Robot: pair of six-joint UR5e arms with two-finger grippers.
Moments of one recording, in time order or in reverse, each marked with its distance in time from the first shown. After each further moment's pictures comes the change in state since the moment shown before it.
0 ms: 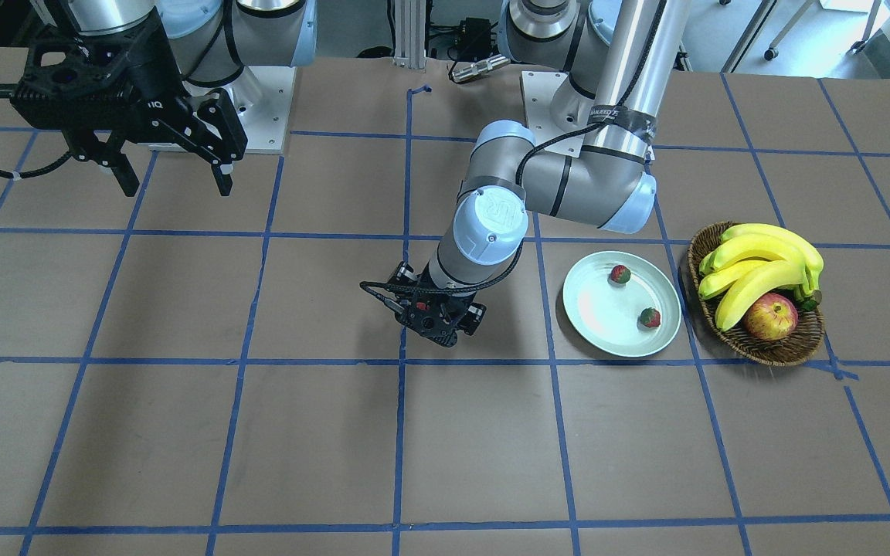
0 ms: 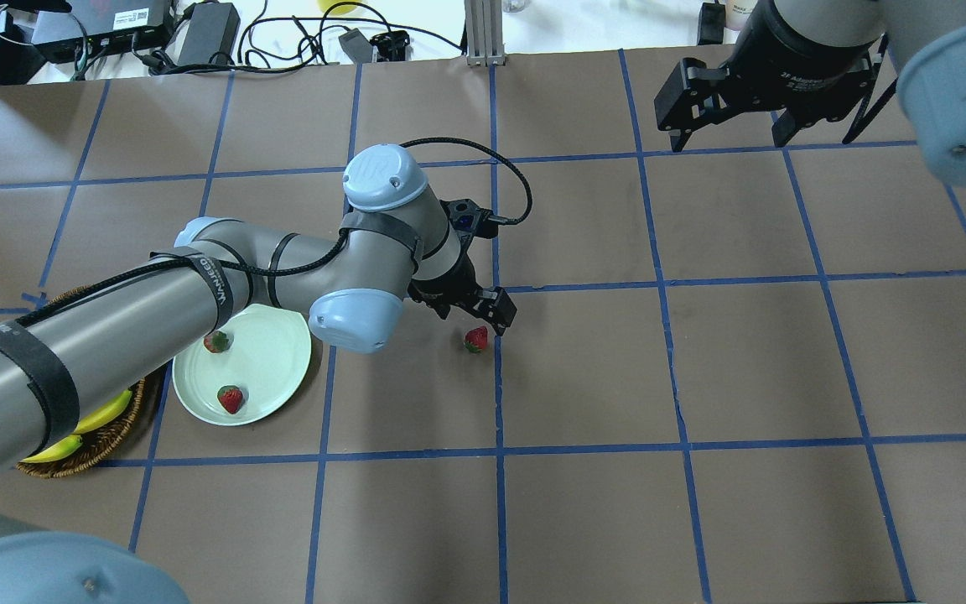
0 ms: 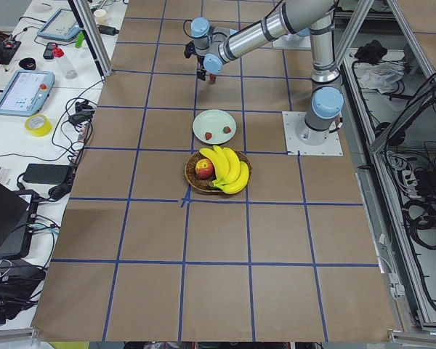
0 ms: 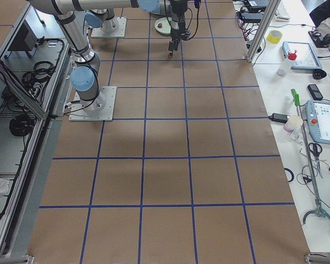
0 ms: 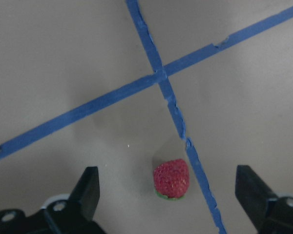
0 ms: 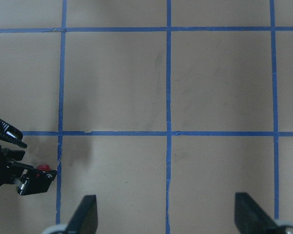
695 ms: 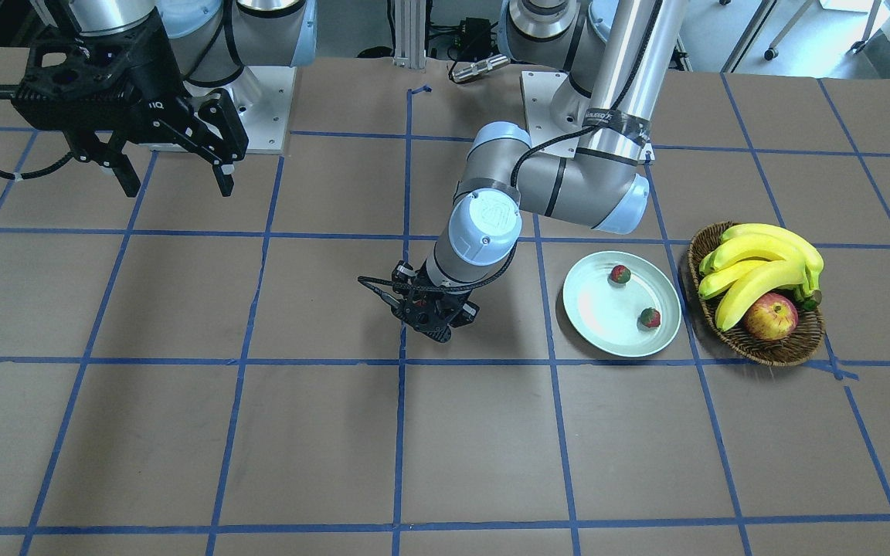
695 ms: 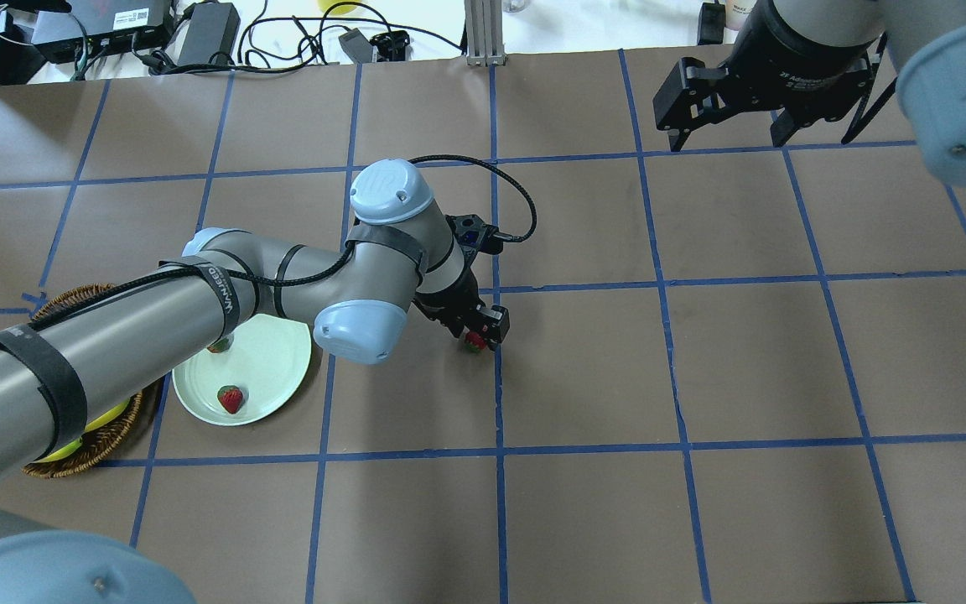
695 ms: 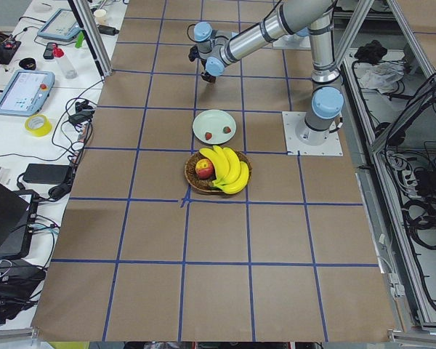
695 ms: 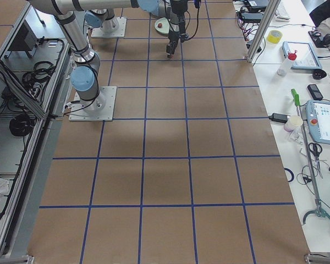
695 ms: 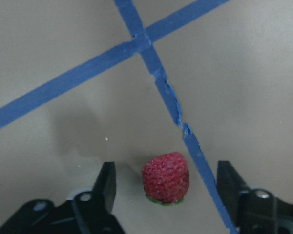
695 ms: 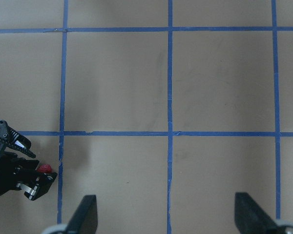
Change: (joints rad) left arm -0.006 -0.004 -0.018 -0.002 -0.002 0.031; right arm 0.000 0.001 0.000 -0.001 0.005 0.000
